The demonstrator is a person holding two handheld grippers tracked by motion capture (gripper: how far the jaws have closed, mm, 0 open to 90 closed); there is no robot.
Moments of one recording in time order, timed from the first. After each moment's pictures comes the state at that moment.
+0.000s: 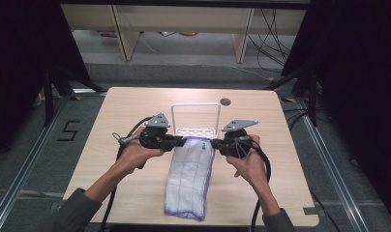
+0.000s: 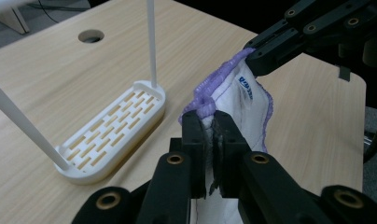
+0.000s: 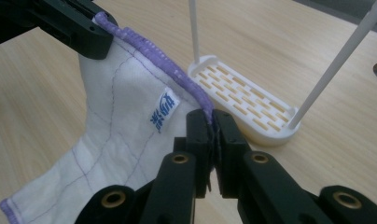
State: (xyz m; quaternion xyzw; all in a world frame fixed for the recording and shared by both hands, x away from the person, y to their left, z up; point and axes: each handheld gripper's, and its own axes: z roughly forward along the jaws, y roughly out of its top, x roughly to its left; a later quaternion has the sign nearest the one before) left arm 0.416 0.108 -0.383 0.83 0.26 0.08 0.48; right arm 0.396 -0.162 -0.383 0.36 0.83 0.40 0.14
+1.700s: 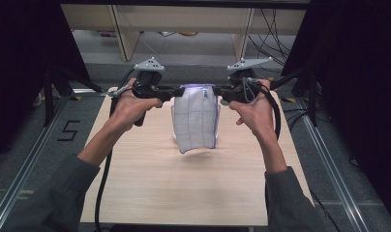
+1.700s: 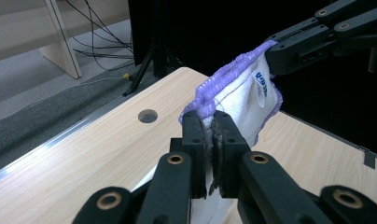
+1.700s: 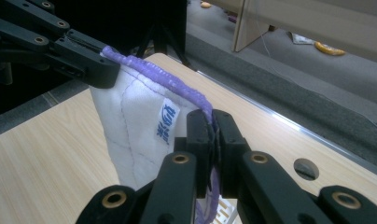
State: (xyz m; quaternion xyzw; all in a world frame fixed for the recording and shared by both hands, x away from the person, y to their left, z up) left arm 0.469 0.109 -0.266 0.79 0.29 0.14 0.52; right arm 0.451 -0.155 -0.249 0.36 0.80 0.45 0.20
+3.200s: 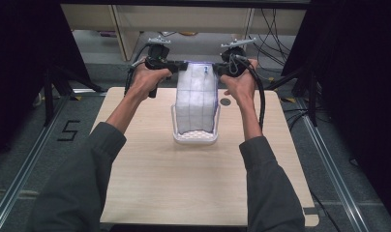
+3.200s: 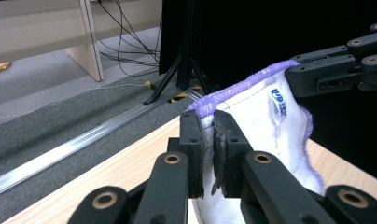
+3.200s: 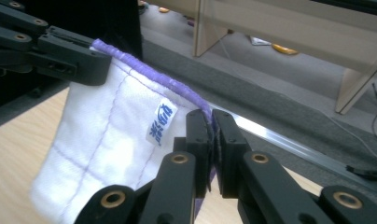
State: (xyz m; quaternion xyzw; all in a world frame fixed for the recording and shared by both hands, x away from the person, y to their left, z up) left arm 0.584 0.100 -0.284 0.76 0.35 0.15 0.53; right arm 0.553 -0.145 -0.266 0.41 0.77 0.42 0.25
